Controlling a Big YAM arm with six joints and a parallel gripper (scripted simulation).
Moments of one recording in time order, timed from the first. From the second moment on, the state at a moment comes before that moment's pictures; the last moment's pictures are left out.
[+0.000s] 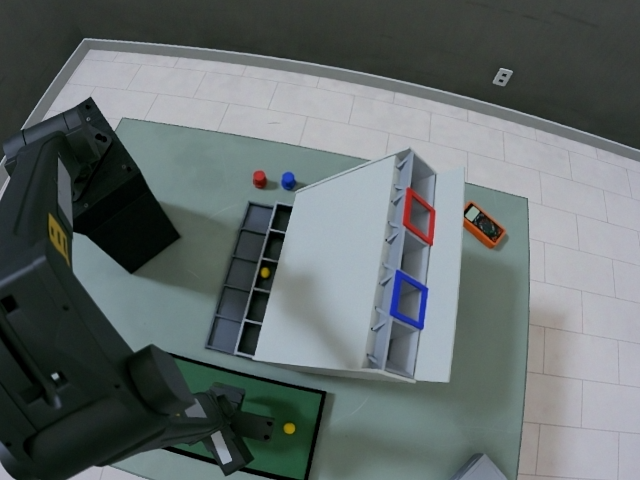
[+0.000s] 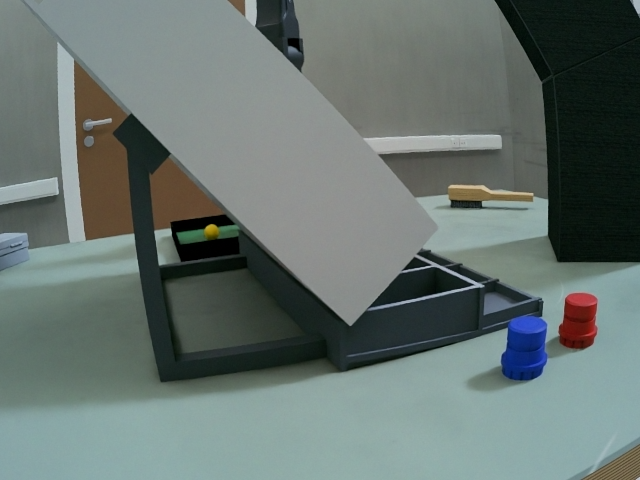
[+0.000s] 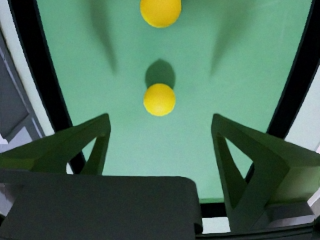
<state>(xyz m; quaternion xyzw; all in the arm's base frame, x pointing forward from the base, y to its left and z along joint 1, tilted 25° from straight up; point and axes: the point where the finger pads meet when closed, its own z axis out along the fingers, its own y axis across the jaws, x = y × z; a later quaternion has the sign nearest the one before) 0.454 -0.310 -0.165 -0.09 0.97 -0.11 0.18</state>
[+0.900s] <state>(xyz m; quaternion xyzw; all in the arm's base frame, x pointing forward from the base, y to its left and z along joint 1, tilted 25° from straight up) 0.454 -0.309 -0.165 -0.09 0.97 -0.11 0.18</state>
